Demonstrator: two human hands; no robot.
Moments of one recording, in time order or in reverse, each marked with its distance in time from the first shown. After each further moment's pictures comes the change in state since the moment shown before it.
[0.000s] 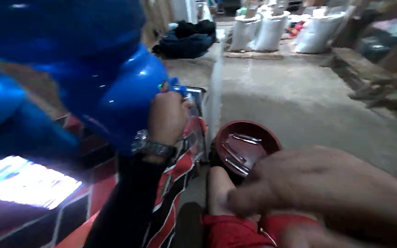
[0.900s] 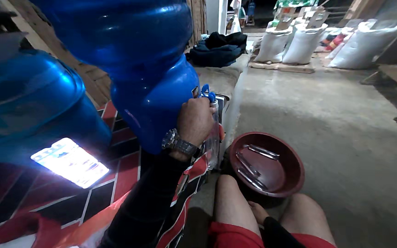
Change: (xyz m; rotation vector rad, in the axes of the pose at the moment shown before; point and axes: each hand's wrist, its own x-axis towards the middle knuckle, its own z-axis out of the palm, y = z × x) left_hand 0.001 0.003 0.000 0.035 -0.056 -0.055; right_hand -0.268 0.361 0.299 0.337 -0.060 1.458
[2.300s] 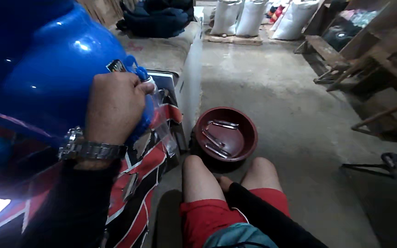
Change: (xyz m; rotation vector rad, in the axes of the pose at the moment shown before) left_hand 0.001 -0.006 0.002 -0.001 0.068 0.152; right_hand 0.013 0.032 0.006 -0.287 -0.093 0.038
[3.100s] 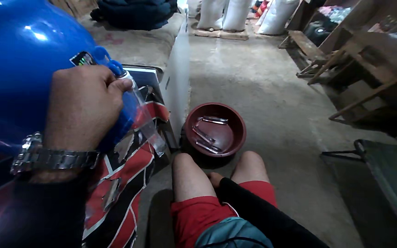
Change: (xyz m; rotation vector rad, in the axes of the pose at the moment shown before) left_hand 0.002 -0.008 0.006 -0.017 -0.003 0.009; right_hand 0.013 0.005 0.002 0.014 -0.015 0.032
